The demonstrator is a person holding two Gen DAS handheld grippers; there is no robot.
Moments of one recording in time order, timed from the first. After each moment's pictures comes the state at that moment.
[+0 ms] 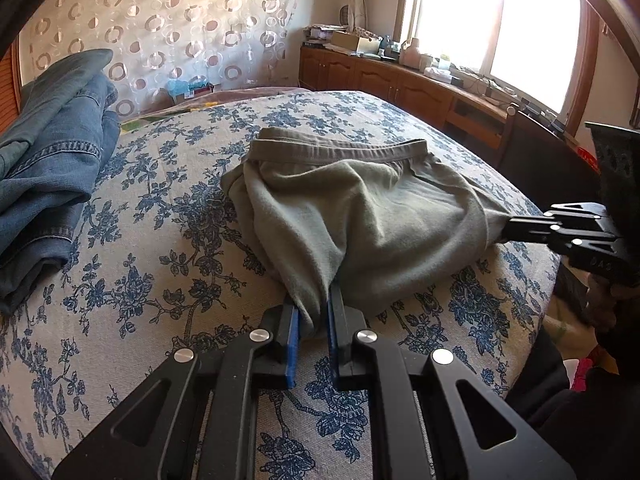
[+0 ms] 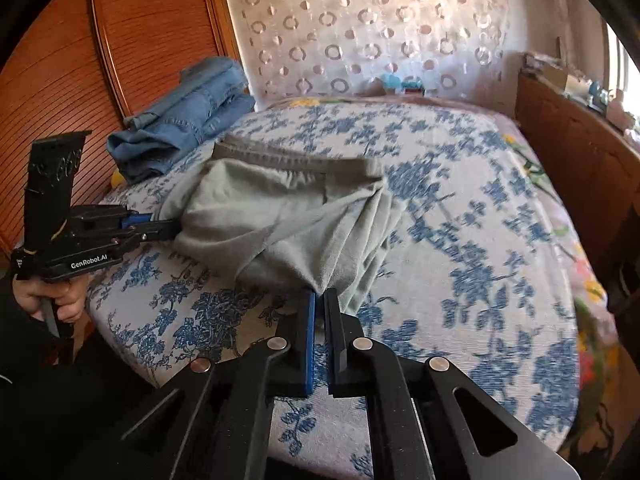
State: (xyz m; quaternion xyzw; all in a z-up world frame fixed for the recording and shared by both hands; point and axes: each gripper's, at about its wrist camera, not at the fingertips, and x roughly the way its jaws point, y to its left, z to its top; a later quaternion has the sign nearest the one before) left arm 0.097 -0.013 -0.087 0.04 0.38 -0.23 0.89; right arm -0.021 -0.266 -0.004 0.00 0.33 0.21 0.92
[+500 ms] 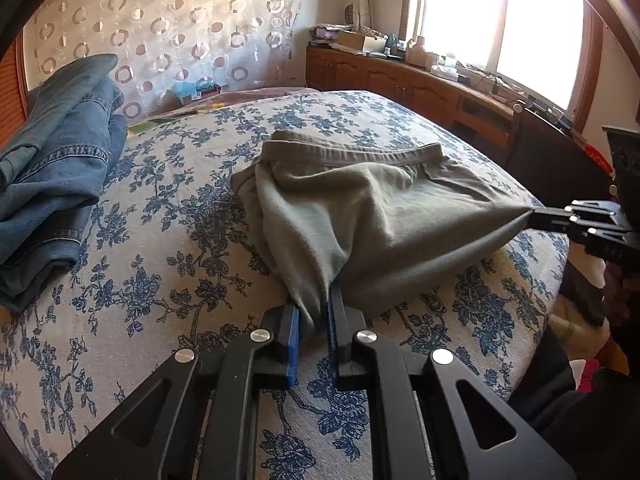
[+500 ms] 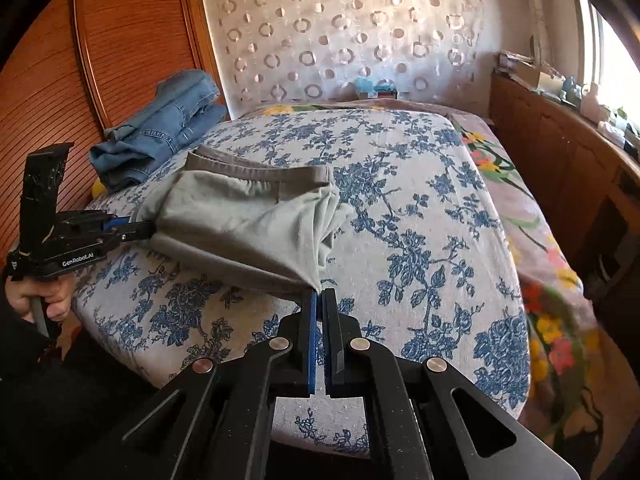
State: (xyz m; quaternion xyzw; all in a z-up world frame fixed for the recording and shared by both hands) left arm 0.093 -0.016 -0.084 0.05 0.38 -0.21 0.90; right arm -0.037 -0.282 -0.007 0.00 0.34 0.18 0.92
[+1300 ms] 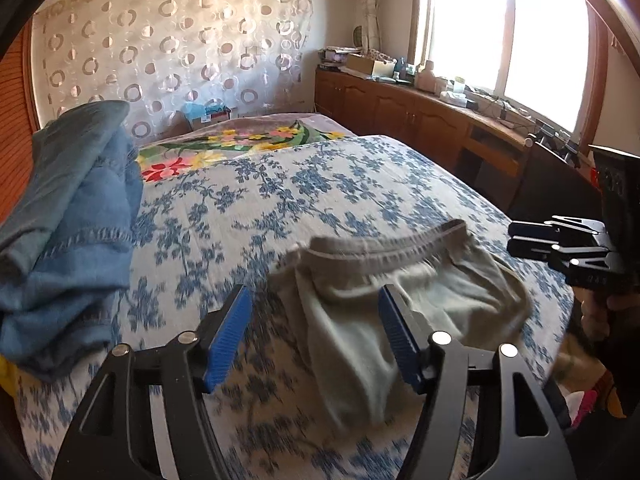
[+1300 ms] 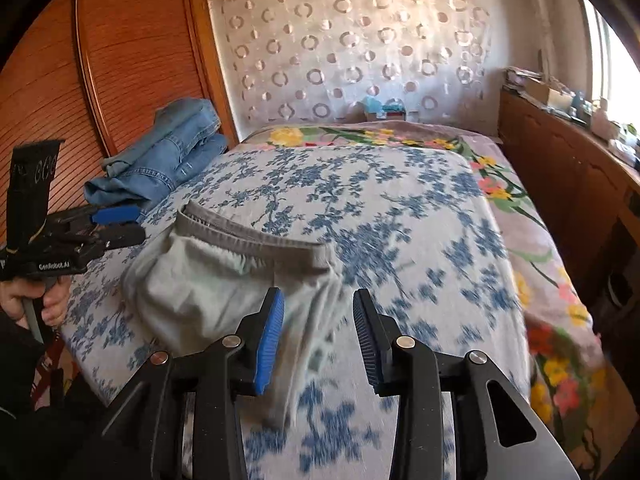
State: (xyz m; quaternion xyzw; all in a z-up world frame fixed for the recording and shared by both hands) left arm 0.148 -0.006 -0.043 0.05 0.35 -0.20 0.91; right arm 0.030 -0.275 0.013 0.00 0.31 0.19 0.93
